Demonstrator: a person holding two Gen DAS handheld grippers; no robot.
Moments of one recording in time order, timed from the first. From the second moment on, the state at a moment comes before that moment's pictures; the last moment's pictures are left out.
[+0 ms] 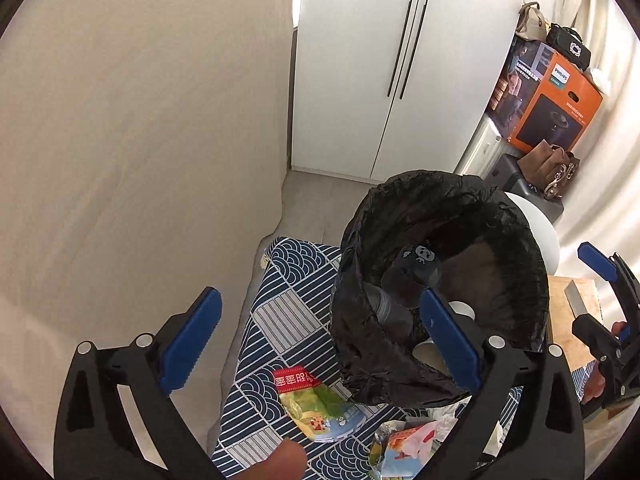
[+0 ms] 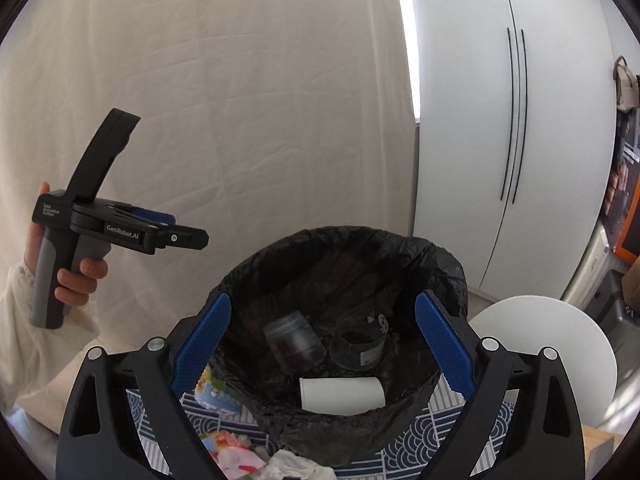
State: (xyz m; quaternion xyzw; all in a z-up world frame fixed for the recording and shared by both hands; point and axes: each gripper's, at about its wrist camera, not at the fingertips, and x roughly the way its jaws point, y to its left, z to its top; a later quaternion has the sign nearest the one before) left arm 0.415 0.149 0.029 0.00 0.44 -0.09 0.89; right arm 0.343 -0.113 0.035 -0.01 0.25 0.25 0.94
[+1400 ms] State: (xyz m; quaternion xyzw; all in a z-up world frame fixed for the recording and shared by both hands) left arm 0.388 0.175 -0.172 -0.07 0.60 -0.08 0.79; right arm 0.313 -0.132 0.002 0.00 0.31 0.19 0.93
